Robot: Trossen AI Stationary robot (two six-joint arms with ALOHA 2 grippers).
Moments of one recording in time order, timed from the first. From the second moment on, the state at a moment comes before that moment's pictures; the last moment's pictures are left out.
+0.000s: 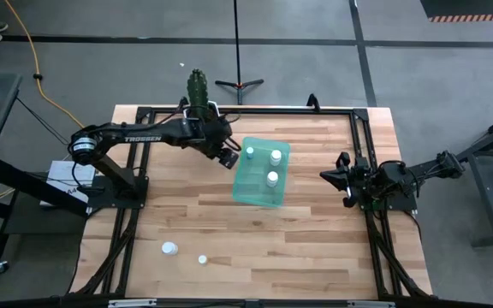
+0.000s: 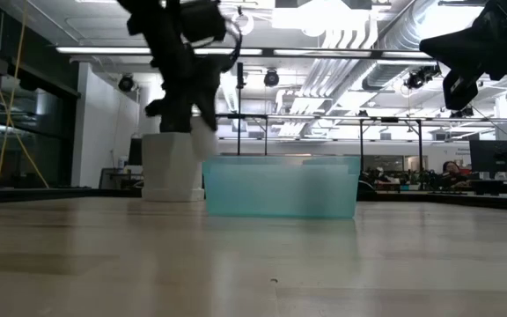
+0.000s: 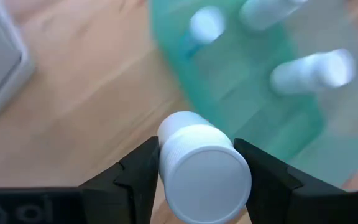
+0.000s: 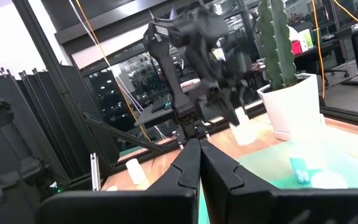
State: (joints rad) left arm 0.29 1.54 1.16 -0.67 0.01 -0.62; right arm 0.29 0.05 0.01 0.22 0.38 0.34
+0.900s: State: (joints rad) left arm 0.14 1.85 1.49 -0.65 -0.07 -0.39; right arm 0.29 0.06 0.01 0.21 0.38 0.34
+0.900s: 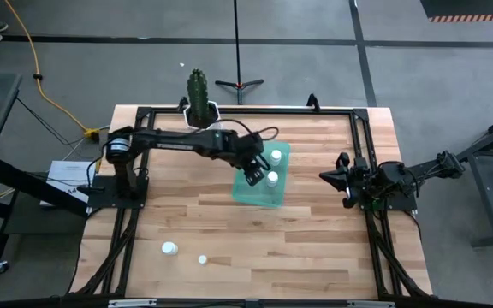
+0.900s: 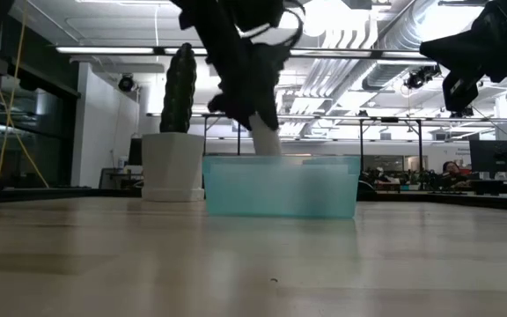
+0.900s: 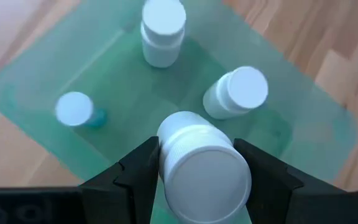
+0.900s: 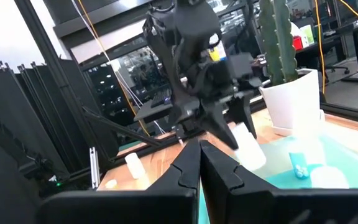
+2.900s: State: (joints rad) left arm -0.07 1.97 1.98 -1.57 -0.11 -0.36; right arm 0.29 0.06 0.01 0.18 0.37 0.34
